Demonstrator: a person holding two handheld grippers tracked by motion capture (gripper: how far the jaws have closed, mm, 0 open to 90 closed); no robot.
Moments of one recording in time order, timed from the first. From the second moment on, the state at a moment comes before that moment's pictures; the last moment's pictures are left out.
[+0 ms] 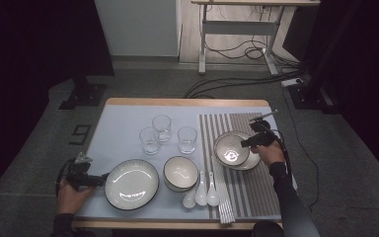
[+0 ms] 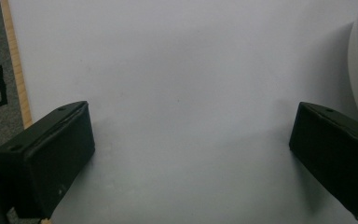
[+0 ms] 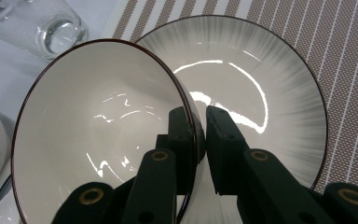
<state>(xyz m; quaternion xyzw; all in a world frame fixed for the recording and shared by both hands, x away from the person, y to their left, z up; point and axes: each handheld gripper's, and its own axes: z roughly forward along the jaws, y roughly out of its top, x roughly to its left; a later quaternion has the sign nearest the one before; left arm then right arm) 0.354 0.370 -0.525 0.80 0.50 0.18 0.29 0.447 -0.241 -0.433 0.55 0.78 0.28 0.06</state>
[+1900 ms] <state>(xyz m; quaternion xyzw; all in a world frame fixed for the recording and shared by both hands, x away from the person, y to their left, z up) 0.354 0.370 -0.524 0.80 0.50 0.18 0.29 0.454 -0.246 -0.451 0.54 0.80 0.26 0.10</state>
